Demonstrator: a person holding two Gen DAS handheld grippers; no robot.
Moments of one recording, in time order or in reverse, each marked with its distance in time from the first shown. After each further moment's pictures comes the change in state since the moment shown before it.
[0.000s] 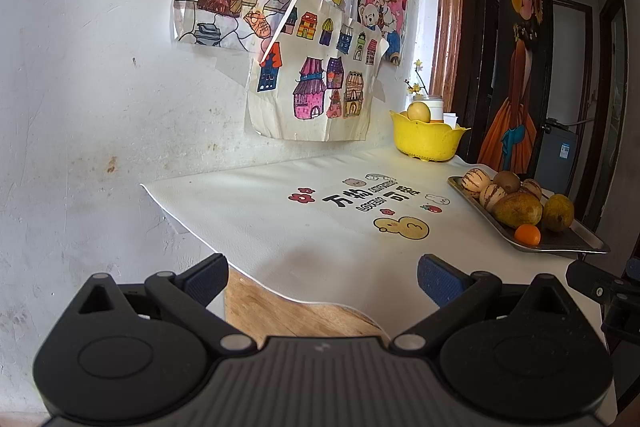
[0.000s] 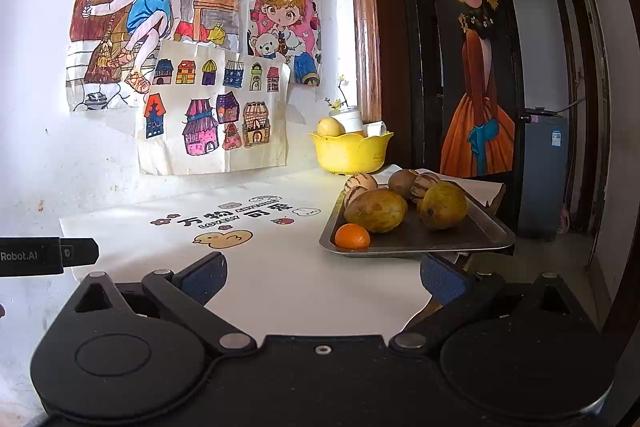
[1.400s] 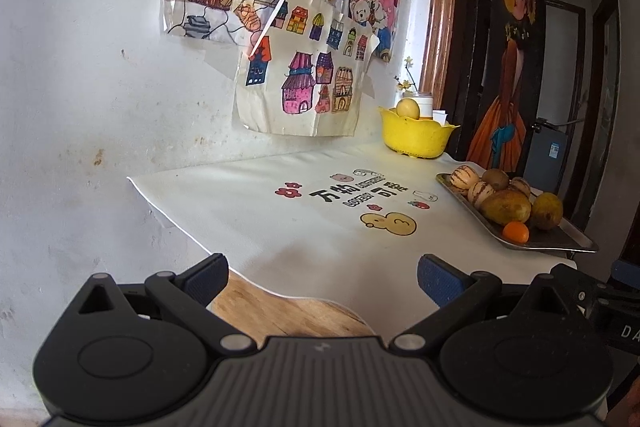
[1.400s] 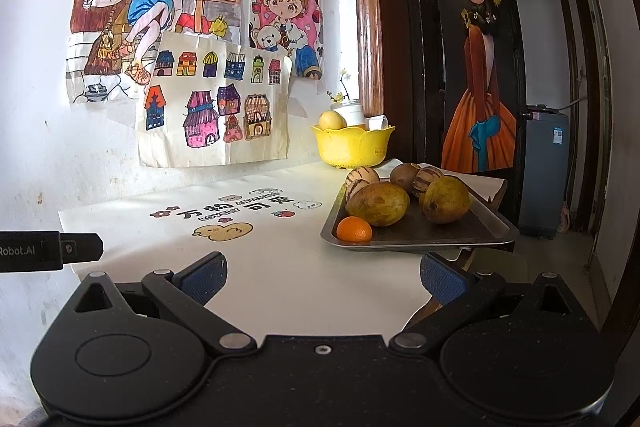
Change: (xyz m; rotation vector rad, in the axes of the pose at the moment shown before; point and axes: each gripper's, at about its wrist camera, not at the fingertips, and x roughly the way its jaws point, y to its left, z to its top) left arm 0.002 -0.001 -0.003 -0.010 0.016 -0.039; right arm 0.005 0.004 -0.005 -0.009 0.018 0.001
